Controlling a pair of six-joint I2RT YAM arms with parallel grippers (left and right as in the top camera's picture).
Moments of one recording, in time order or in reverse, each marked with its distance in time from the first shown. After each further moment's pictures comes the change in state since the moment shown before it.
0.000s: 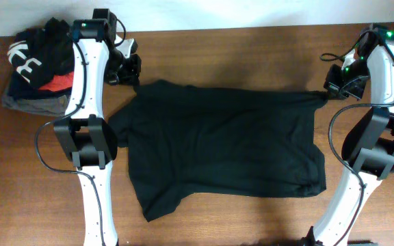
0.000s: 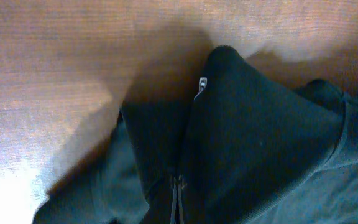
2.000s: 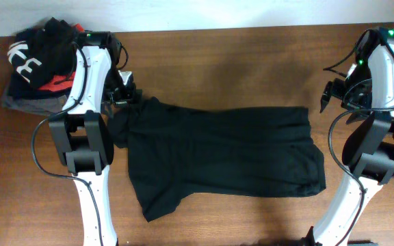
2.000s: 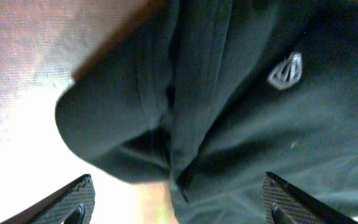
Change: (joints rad) left arm 0.000 -0.113 -0.343 -0.085 -0.209 0.015; right arm 0.018 -0.069 -0.040 -0.242 0.163 0.063
